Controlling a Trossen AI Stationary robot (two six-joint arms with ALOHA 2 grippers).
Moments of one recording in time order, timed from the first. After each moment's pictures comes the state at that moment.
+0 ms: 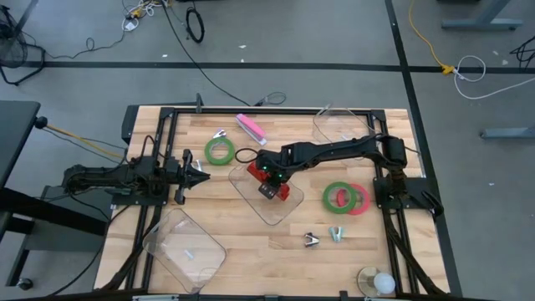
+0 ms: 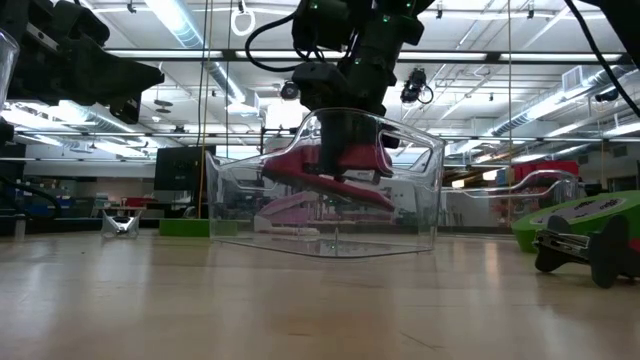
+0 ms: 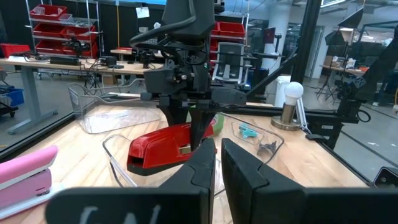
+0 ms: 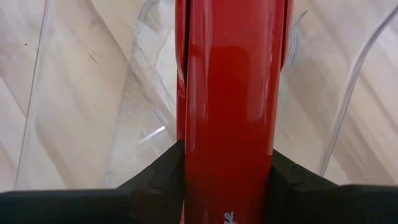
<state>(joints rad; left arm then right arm) -0.01 0.01 0.01 0.05 -0.02 -0.09 -0.04 1.99 1.59 -0.79 -0.03 0.56</state>
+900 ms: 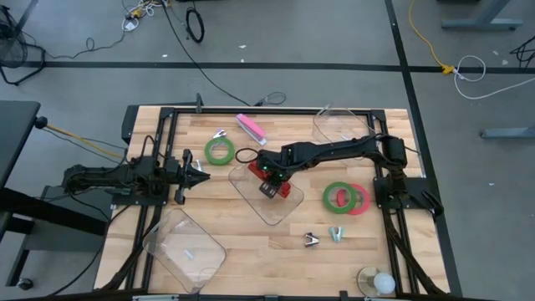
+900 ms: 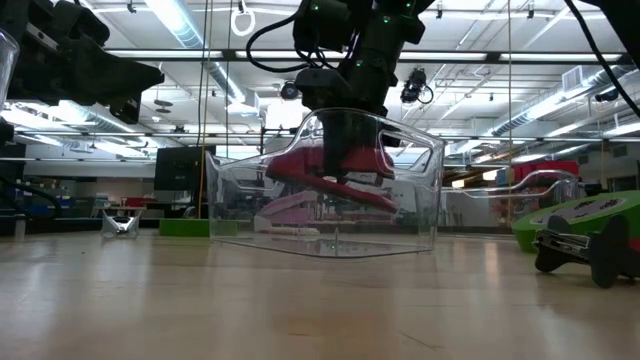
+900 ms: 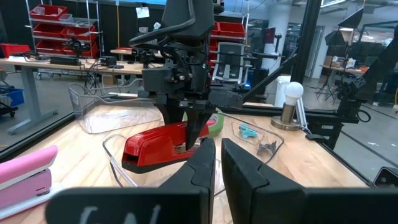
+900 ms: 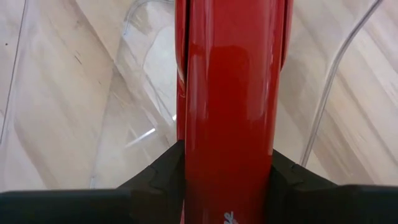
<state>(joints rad) -0.01 0.01 0.01 0.05 -0.02 -0.09 -0.04 1.99 1.59 -0.81 0.01 0.54</state>
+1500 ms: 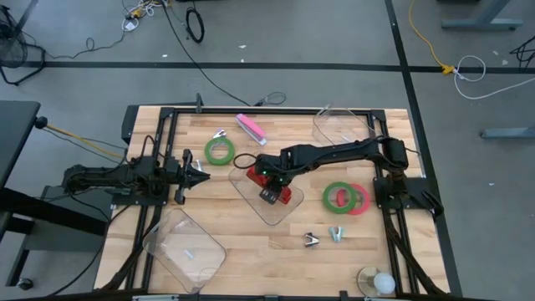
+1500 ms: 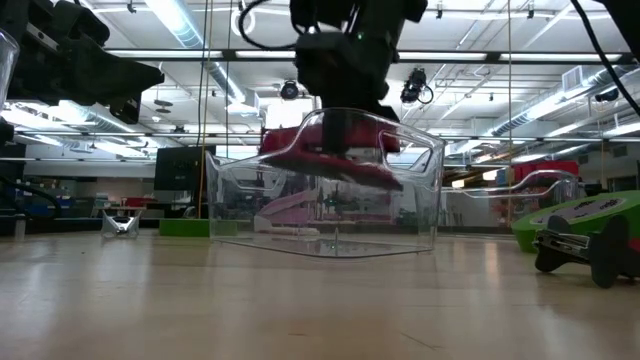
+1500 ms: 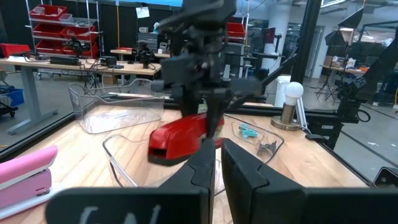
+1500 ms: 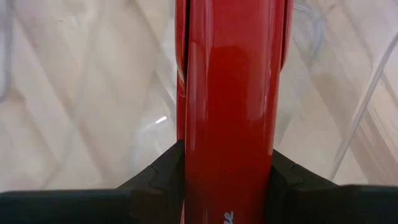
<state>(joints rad) -0.01 0.01 0.01 0.05 -0.02 -0.09 0.00 1.99 1.67 -0.90 -0.05 0.54</state>
